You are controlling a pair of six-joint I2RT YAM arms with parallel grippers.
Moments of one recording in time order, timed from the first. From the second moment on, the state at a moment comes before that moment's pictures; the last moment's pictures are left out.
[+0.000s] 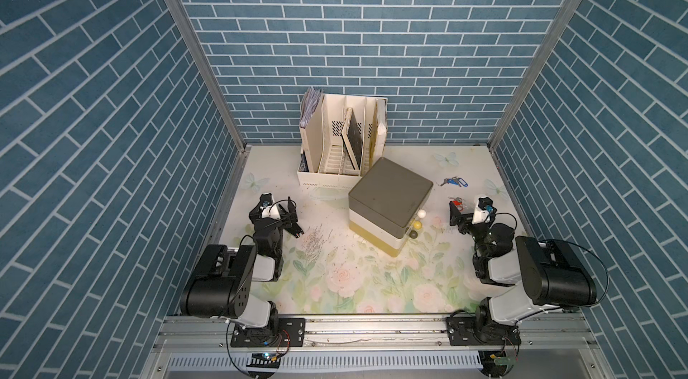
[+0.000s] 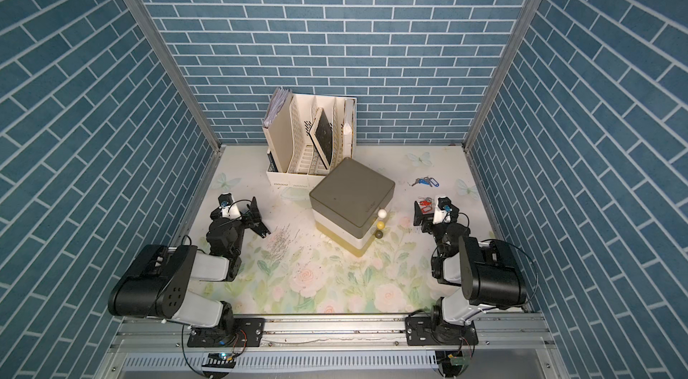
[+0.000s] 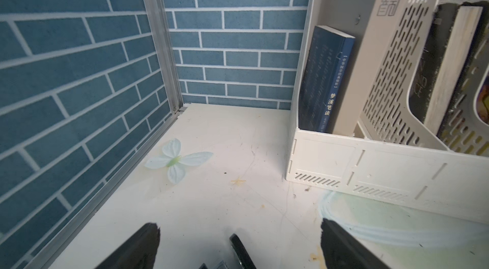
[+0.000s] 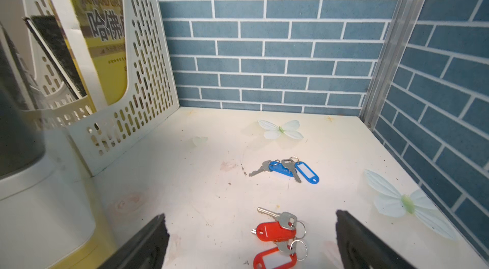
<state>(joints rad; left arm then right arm) -0.04 1.49 0.20 1.17 -0.21 -0.04 -0.05 1.55 0.18 1.31 -0.25 -0.03</state>
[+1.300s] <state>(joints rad) -0.02 1.50 0.23 1.13 -0.11 -0.01 0.02 1.55 0.22 1.18 -0.09 -0.06</state>
